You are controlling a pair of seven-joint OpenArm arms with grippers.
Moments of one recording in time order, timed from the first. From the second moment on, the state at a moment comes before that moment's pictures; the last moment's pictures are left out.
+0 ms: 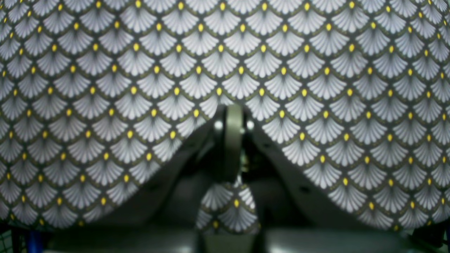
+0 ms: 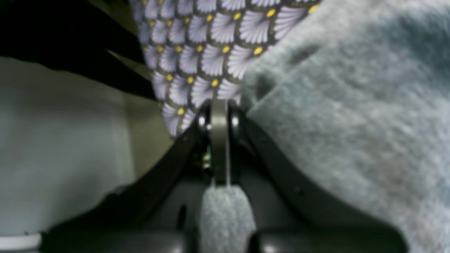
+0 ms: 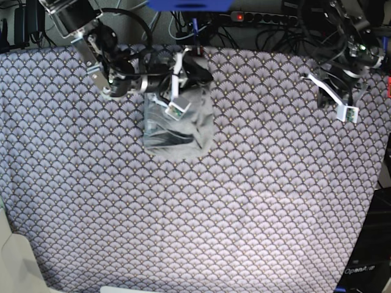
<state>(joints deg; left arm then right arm) 19.0 -4.6 -34.0 105.1 -15.0 -35.8 47.1 -4.4 14.9 -26.2 84.6 37.1 39.8 -43.1</state>
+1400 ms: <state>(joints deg) 18.9 -4.2 -34.2 107.2 -15.1 -35.7 47.2 18.6 16.2 -26.6 63.9 37.3 39.5 -40.5</state>
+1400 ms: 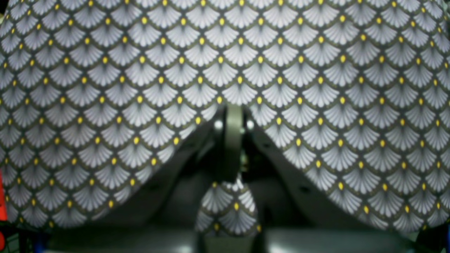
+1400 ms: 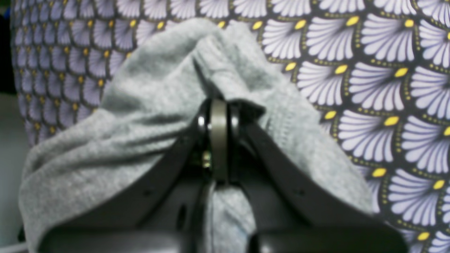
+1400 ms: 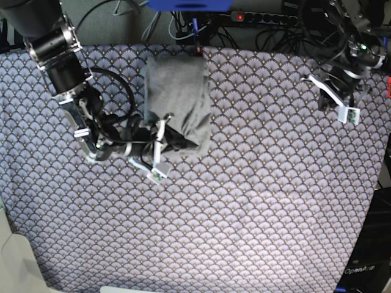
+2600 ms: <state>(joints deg) 20.0 -4.6 -34.0 107.7 -15.0 -35.9 47.4 29.8 19.4 -30.7 61.4 36.2 39.9 -42.4</state>
